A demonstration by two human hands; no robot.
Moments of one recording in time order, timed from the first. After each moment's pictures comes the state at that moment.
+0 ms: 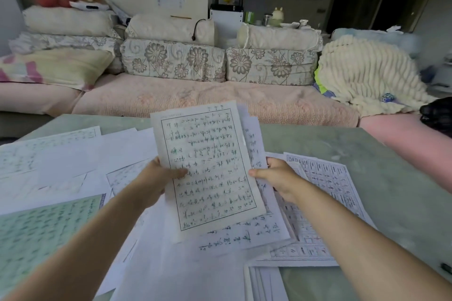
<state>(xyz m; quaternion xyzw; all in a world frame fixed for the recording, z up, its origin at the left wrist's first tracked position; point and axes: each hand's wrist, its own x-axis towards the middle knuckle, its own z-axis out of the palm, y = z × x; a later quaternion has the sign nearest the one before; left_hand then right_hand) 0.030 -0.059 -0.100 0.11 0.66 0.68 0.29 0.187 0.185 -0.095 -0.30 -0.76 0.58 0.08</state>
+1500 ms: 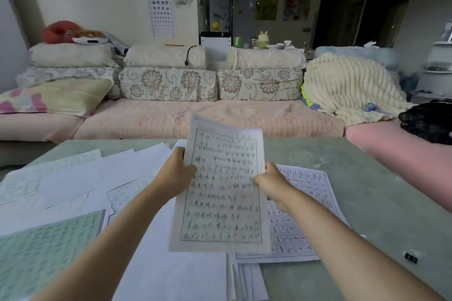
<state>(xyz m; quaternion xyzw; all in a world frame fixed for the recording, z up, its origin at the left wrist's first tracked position) 0.100 -0.023 -0.030 0.28 0.84 0.46 0.08 0.228 0.179 -0.068 -0.33 -0.76 0.55 0.12</state>
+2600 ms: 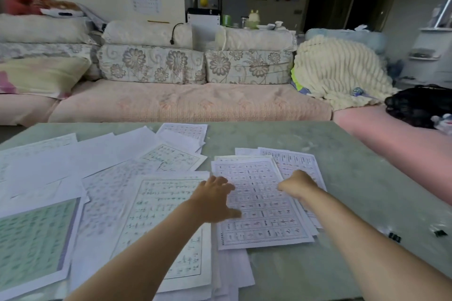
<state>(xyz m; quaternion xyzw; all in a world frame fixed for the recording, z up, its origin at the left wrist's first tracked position) 0.143 0.053 -0.135 0.53 0.85 0.05 0.05 0.273 0.248 -0.116 -0.53 -0.79 0.30 0.04</state>
